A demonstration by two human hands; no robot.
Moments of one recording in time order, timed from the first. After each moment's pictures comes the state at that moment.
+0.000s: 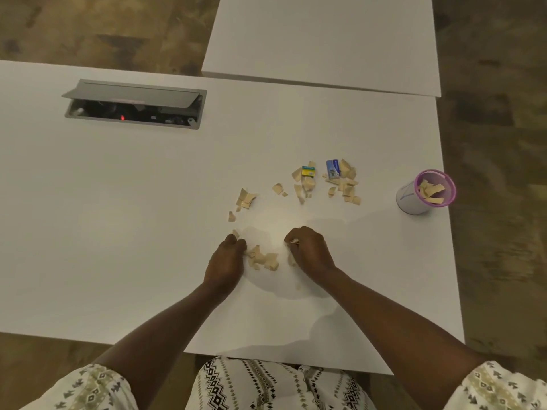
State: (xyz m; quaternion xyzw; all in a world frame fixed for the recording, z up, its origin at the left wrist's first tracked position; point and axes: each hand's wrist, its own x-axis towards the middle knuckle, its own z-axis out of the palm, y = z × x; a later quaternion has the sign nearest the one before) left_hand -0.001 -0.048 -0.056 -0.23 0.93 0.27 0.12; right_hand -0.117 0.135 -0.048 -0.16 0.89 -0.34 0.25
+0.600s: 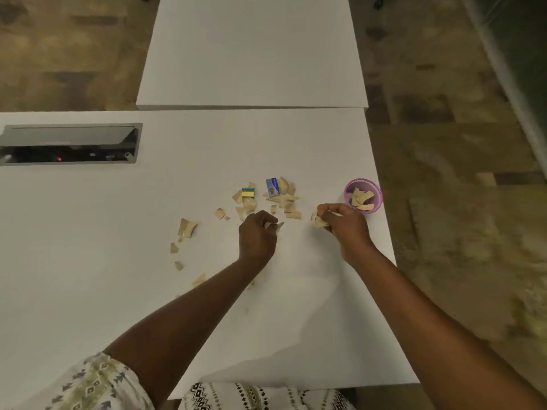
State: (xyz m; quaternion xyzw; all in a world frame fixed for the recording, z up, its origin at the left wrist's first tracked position) left_hand -0.171 0.098 0.004 -0.32 0.80 0.50 0.04; right_hand -0.246 0.271 0.016 0.20 0.72 -0.63 0.22
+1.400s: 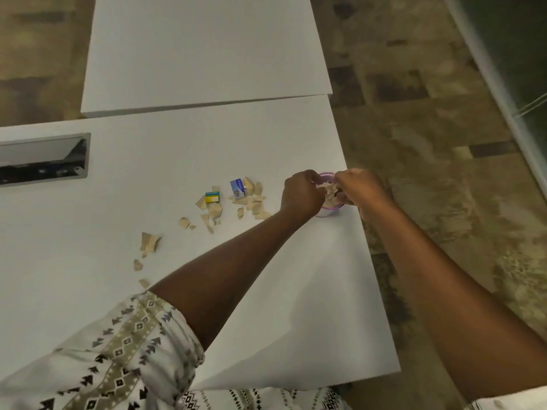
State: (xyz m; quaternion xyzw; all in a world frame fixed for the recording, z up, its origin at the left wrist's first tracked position) left_hand -0.301 0.222 0.041 -0.16 0.86 0.47 0.12; right_hand -0.344 0.349 0.043 0.23 0.83 -0.46 0.21
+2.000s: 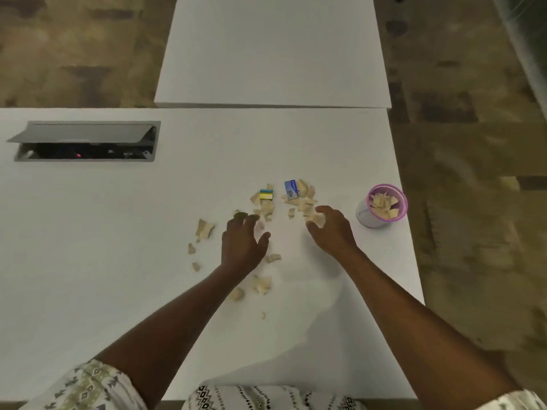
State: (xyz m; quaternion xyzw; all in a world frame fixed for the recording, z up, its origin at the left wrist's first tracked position) left_hand -0.152 0.037 -0.023 -0.22 0.93 0.28 0.08; right_hand -0.250 0.228 -0.011 -0.01 0.91 -0.31 0.26
